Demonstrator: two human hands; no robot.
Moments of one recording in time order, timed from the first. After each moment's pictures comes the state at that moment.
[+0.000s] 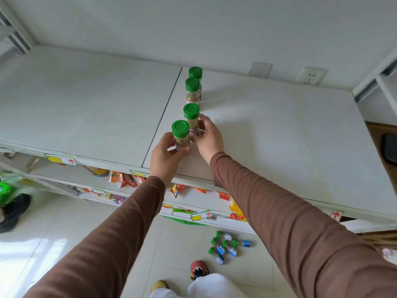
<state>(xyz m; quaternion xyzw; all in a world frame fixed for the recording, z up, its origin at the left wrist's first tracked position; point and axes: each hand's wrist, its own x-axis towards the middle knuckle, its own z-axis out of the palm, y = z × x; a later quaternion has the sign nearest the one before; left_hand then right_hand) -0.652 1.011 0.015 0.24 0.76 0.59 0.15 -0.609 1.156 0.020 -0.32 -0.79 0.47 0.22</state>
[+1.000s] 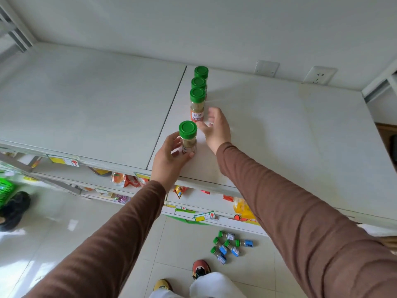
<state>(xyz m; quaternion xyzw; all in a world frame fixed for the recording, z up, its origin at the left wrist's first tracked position) -0.659 1.003 0.020 0.24 0.74 0.59 0.21 -0.631 1.176 0.031 -0.36 -0.78 0.45 0.23</state>
